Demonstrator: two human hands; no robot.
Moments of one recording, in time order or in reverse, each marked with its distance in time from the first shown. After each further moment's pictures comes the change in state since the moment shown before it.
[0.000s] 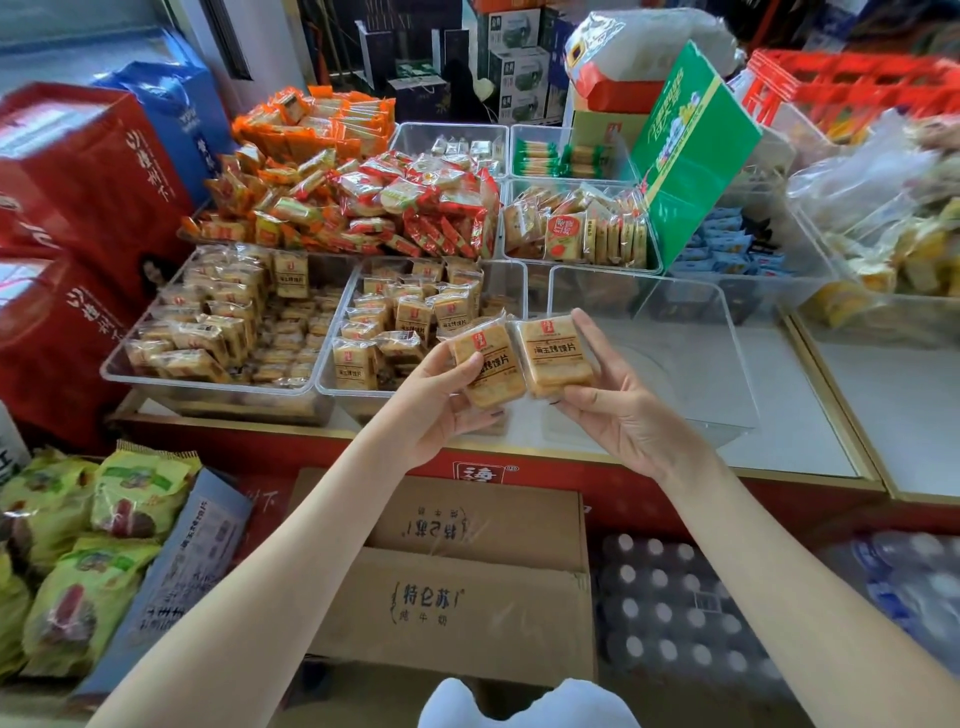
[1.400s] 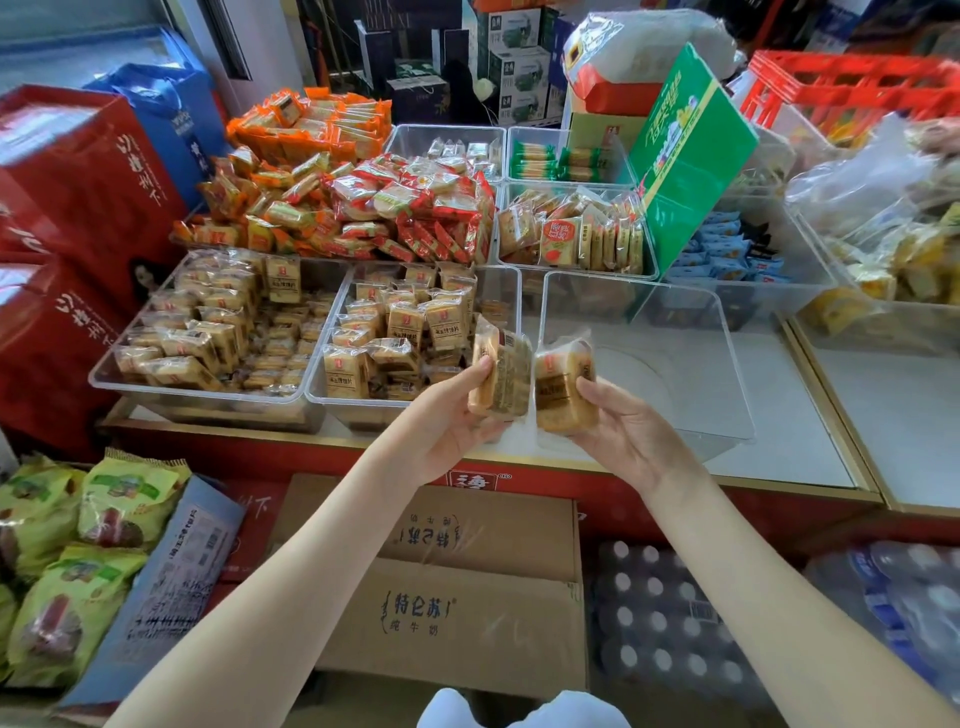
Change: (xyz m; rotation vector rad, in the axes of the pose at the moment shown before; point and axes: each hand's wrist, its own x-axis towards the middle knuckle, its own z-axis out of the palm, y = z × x) left_hand 0.006 -0.007 0.025 -0.038 0.026 -0.125; right_hand 0.005 -0.002 -0.013 0.208 0.052 0.115
